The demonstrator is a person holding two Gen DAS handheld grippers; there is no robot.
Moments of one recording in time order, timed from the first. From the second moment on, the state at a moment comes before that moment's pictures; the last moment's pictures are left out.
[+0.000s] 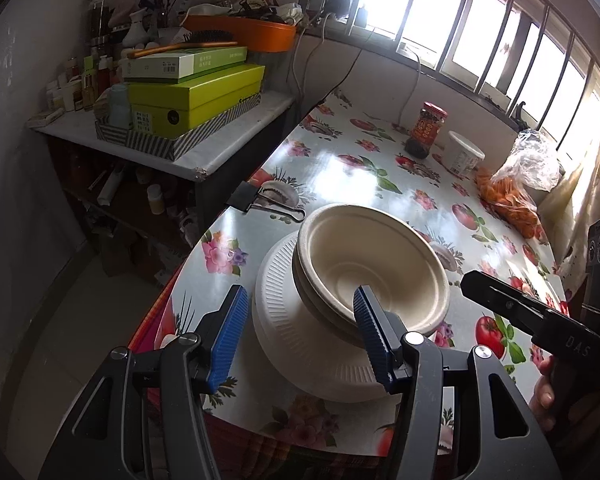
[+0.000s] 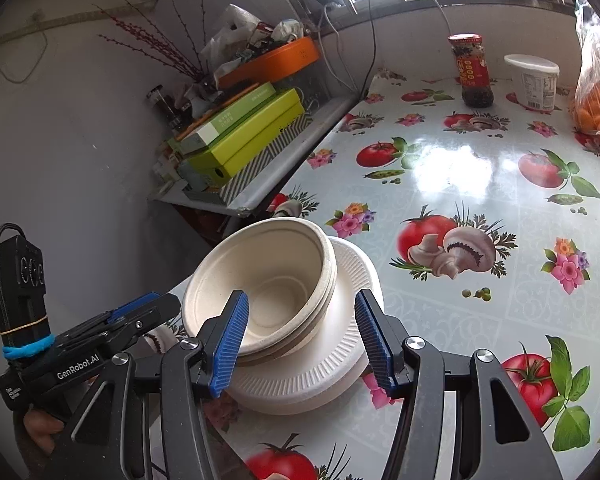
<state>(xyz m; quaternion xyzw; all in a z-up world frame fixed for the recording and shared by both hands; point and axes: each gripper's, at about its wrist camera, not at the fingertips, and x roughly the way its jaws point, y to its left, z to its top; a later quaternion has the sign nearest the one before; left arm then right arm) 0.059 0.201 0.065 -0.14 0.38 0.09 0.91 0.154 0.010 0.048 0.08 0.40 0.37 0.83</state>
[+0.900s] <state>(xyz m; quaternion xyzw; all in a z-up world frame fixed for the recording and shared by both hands) -0.018 0.131 0.007 -0.08 0.35 0.12 0.92 0.057 -0.020 0.016 -0.04 0.34 0.30 0.89</state>
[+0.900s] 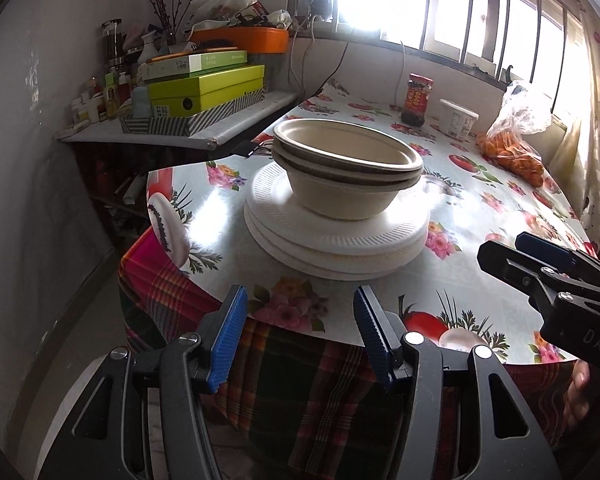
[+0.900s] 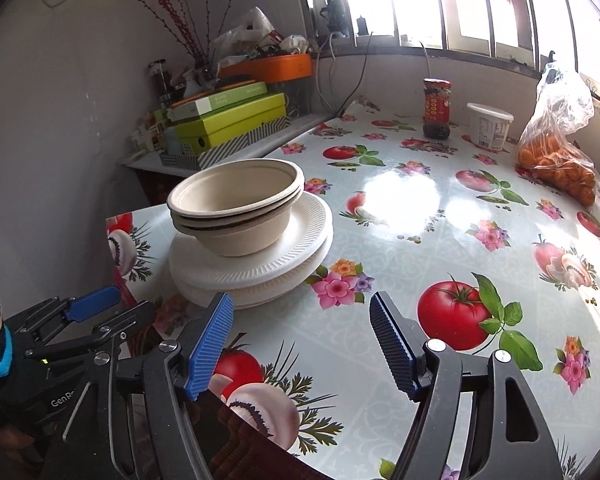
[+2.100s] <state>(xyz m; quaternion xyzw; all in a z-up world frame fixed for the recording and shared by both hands) -0.025 0.109 -0.017 -0.04 0.38 0.15 0.91 0.038 -0.029 -0.018 -0.04 0.36 0.24 0.90</state>
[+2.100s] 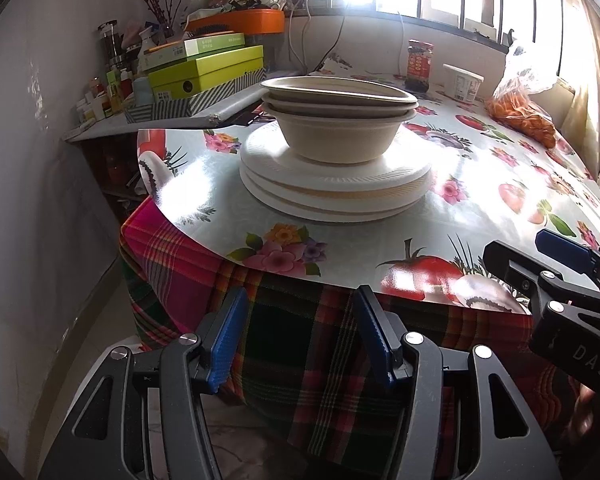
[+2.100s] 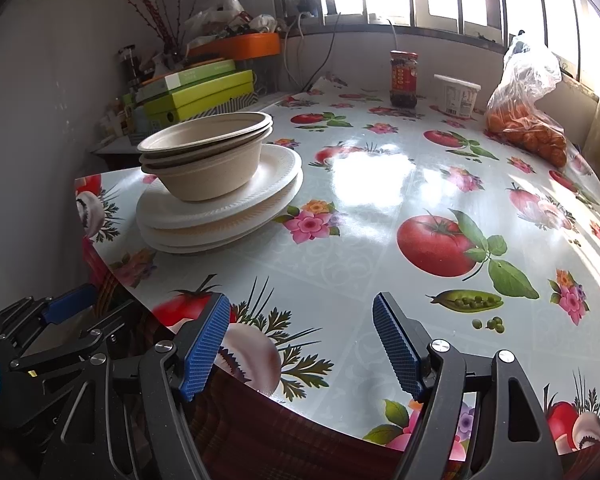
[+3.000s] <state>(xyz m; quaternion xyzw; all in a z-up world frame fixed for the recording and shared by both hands) -0.027 0.109 -0.014 -0.04 0.38 0.15 0.91 0.037 -0.030 -0.018 -0.04 0.36 0.24 0.90</state>
